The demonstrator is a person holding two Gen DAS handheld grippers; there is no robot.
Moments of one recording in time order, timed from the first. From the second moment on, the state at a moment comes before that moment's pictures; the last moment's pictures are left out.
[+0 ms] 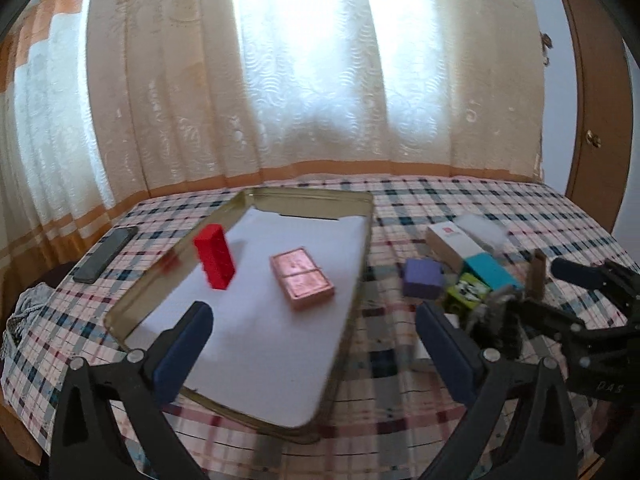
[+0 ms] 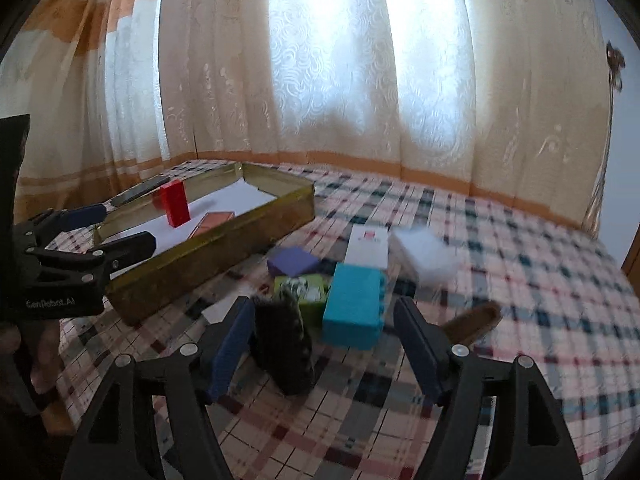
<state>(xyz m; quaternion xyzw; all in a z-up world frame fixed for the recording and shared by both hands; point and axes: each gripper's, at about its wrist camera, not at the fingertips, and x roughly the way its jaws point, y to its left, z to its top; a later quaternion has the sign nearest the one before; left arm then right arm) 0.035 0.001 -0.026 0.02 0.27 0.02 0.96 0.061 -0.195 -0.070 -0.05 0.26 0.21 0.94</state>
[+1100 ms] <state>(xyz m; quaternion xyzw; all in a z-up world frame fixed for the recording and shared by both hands) 0.041 -0.054 -0.038 0.07 0.30 -0.05 0.95 0.083 -0.193 -0.076 -0.03 0.29 0.22 0.93</state>
